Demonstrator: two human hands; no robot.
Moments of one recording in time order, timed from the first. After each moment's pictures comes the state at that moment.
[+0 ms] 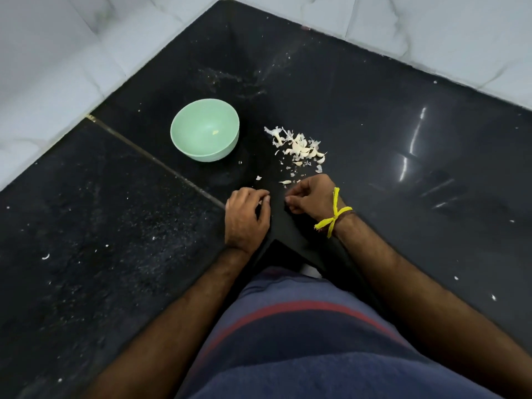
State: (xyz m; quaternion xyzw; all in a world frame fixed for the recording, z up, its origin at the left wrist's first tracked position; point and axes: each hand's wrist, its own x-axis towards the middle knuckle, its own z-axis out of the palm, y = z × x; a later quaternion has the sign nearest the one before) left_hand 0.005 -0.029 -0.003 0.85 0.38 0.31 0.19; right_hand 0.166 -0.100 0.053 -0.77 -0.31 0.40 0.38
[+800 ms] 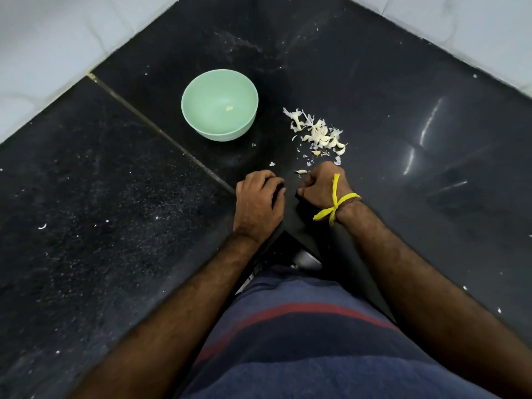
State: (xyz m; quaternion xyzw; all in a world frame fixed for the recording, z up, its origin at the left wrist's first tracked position) left_hand 0.009 -0.027 -0.004 0.86 0.39 0.27 0.17; right_hand 0.165 -0.070 0.055 -0.86 -0.37 0.31 0.15
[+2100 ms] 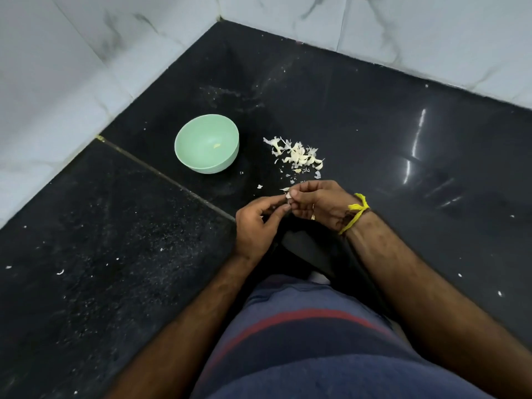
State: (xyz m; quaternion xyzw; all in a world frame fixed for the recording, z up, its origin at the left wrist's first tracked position) left_hand 0.014 -0.045 0.037 0.76 0.33 0.33 0.44; right_hand 0.173 -0.111 0.080 -0.55 -0.10 0.61 0.56
